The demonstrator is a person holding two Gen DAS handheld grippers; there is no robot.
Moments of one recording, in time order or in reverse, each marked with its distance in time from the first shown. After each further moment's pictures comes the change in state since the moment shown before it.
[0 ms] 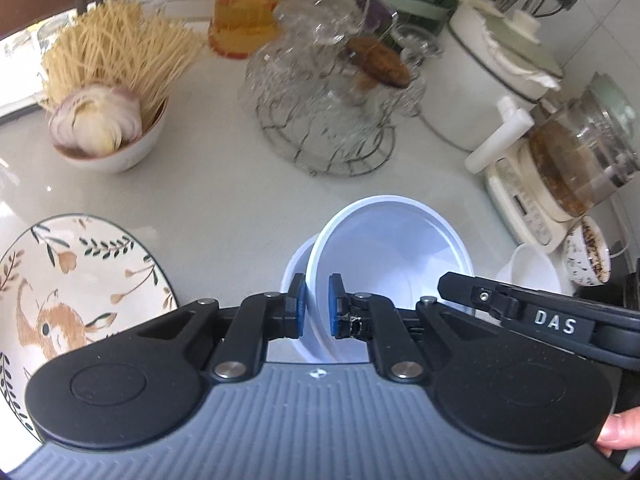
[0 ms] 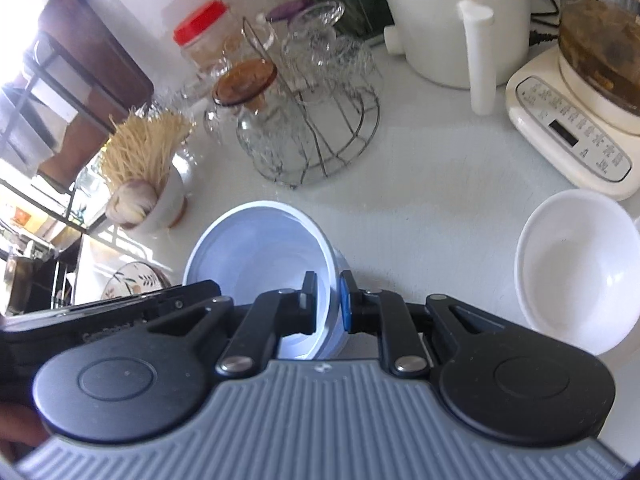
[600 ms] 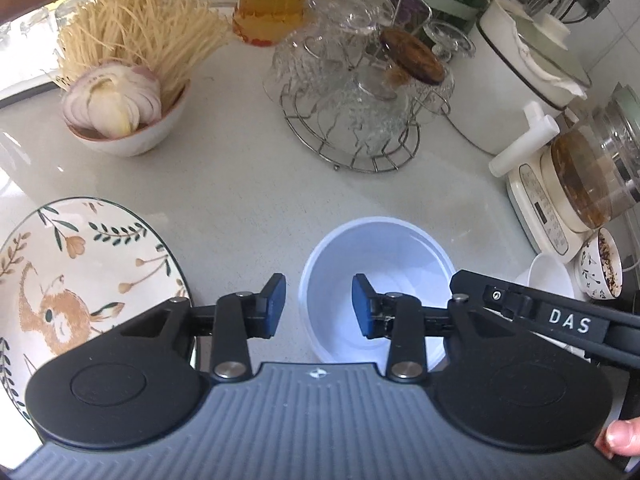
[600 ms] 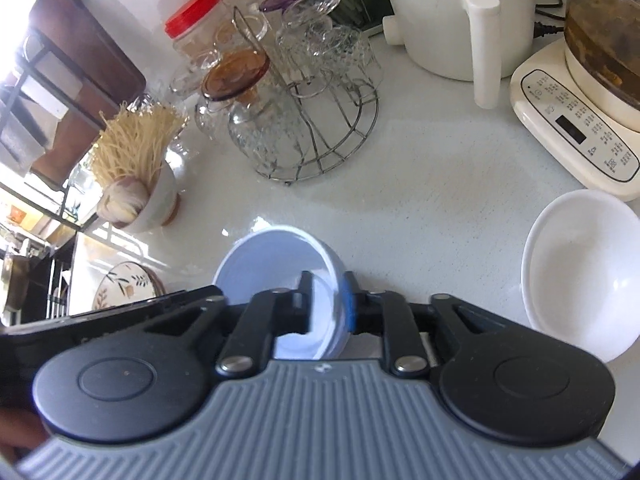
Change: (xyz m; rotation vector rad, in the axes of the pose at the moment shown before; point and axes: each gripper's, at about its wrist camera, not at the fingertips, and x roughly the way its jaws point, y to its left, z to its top) left arm 0.007 0.010 0.001 -0.053 0.013 0.033; right arm 0.010 -0.002 0.006 0.006 0.020 -0.005
